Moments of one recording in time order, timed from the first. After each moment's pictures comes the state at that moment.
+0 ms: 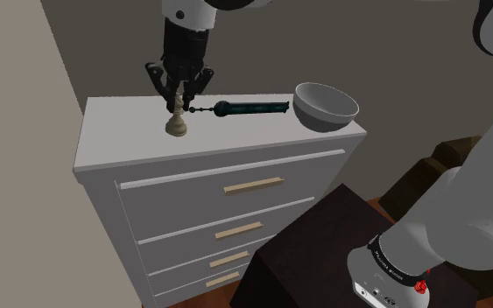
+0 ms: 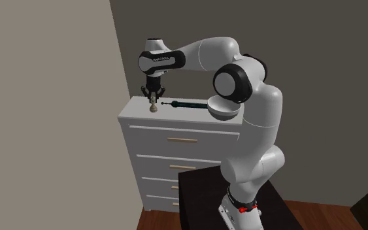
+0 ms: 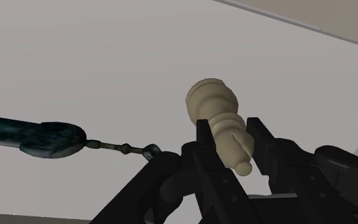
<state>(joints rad) 0.14 0.15 0.44 -1.71 0.02 1.94 0.59</state>
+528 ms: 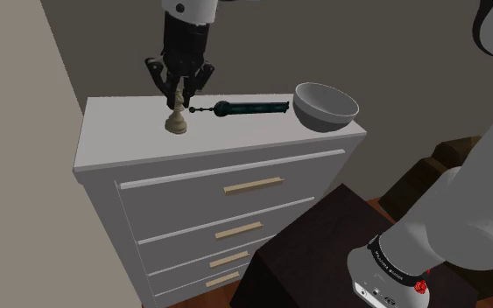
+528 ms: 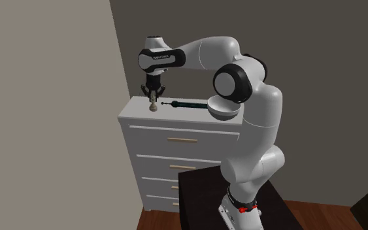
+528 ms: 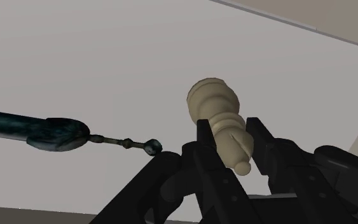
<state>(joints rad) 0.14 0.15 0.44 -1.69 0.02 1.92 0.59</state>
